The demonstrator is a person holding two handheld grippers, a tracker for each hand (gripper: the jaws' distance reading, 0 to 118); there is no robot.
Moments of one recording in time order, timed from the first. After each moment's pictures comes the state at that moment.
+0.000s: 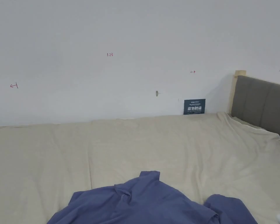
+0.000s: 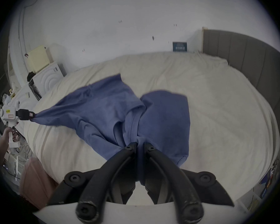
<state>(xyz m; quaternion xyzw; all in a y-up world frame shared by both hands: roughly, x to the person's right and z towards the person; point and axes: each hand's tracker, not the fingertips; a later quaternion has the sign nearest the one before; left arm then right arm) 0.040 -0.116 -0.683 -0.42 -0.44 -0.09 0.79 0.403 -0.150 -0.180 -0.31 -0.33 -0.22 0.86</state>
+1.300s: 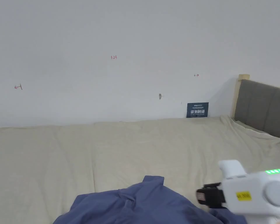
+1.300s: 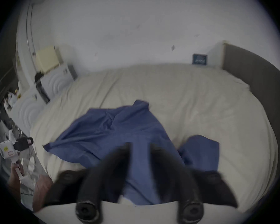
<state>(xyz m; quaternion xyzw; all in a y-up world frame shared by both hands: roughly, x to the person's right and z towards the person) -0.018 -0.118 -0.632 -0.31 -0.42 -0.01 0.85 0.457 -0.073 -0.339 -0.33 -0.27 -0.19 0.88</state>
